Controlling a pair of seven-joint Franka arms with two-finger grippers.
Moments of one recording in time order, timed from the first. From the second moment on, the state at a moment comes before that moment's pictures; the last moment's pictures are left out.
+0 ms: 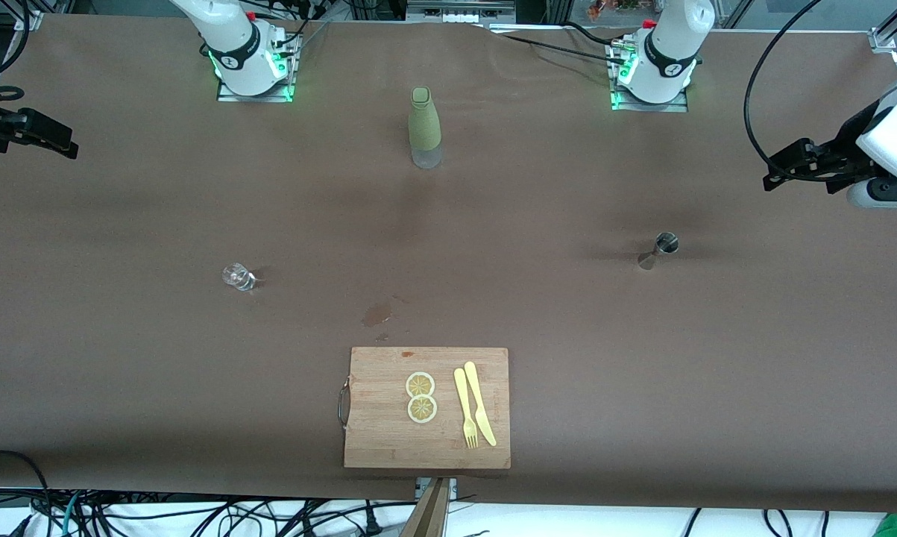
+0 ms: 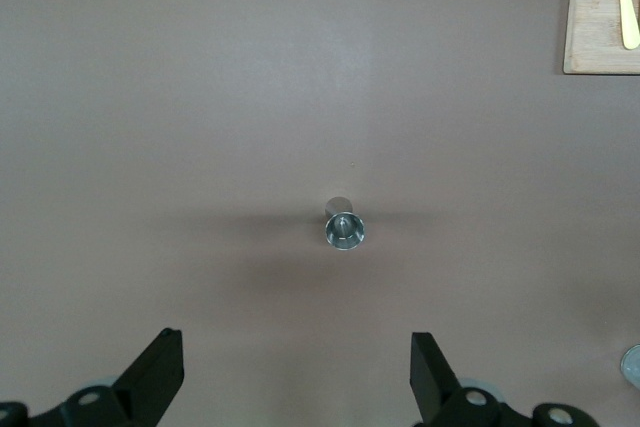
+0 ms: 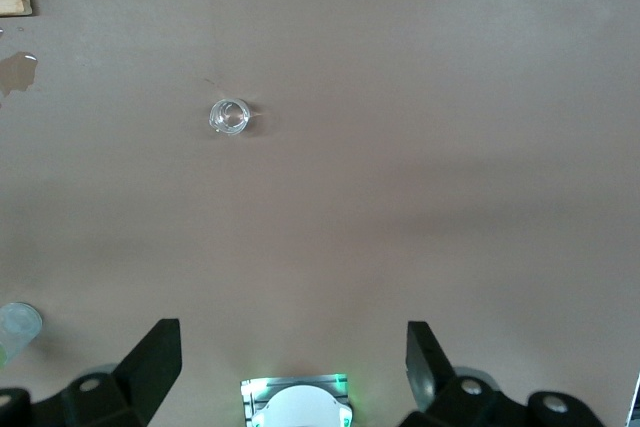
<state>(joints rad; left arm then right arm) -0.13 0.00 0.12 -1.64 -0.04 1.56 -0.03 -0.01 0.03 -0.01 -1.49 -0.06 1.38 0.03</state>
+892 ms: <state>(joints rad) 0.07 0.18 0.13 -1.68 -0.07 1.69 0.44 -0.01 0.03 -0.01 -1.49 -0.06 1.38 0.03</state>
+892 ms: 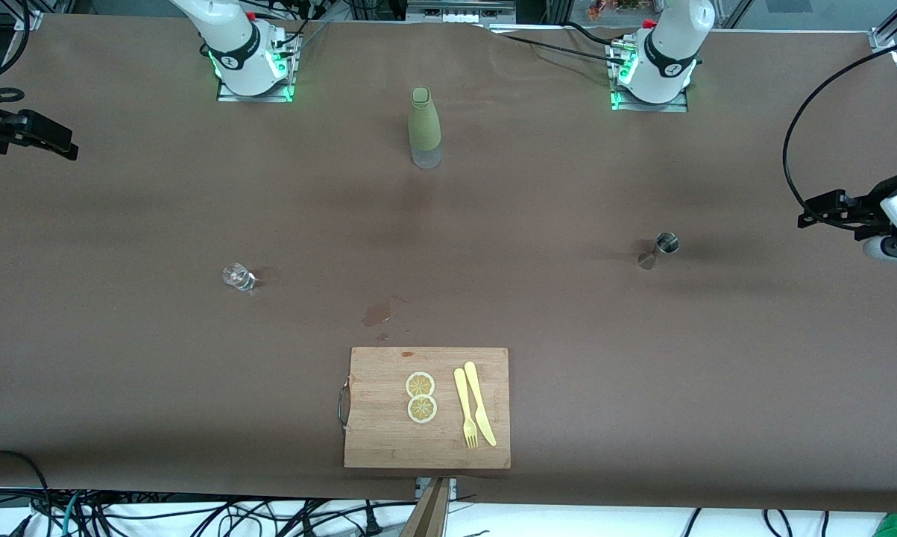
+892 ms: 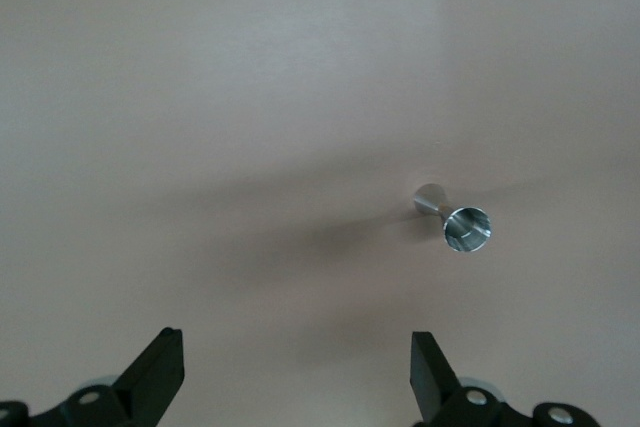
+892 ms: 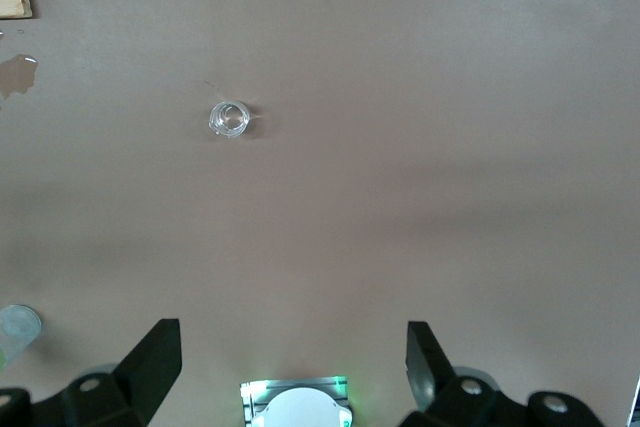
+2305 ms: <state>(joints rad) 0.20 0.71 0.29 -1.62 -0.77 1.73 1.97 -0.01 0.17 -0.01 -1.49 -0.07 1.40 -0.03</state>
